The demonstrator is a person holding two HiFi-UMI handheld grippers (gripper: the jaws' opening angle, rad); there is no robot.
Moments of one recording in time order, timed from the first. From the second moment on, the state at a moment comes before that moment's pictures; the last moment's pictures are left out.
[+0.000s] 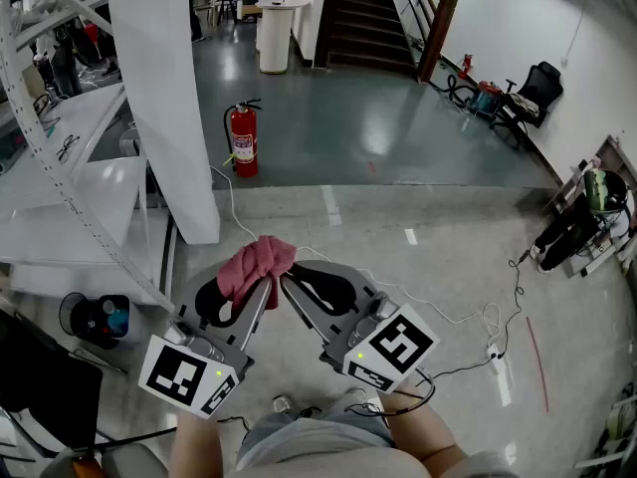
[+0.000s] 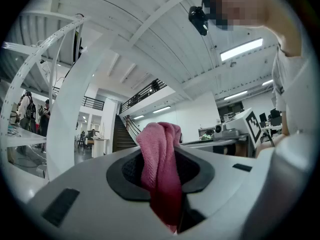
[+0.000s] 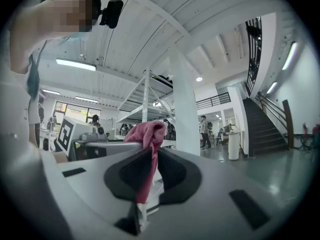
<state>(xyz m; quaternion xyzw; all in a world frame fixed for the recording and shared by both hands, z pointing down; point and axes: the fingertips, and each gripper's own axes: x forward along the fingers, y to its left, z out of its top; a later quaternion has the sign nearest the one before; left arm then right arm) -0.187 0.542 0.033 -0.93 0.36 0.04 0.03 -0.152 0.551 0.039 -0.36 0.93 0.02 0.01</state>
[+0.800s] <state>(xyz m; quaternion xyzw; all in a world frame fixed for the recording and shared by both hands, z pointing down) -0.210 0.537 0.036 -0.93 0.37 0.06 0.03 -0.174 0.551 0.044 -0.35 0.94 0.02 0.01</state>
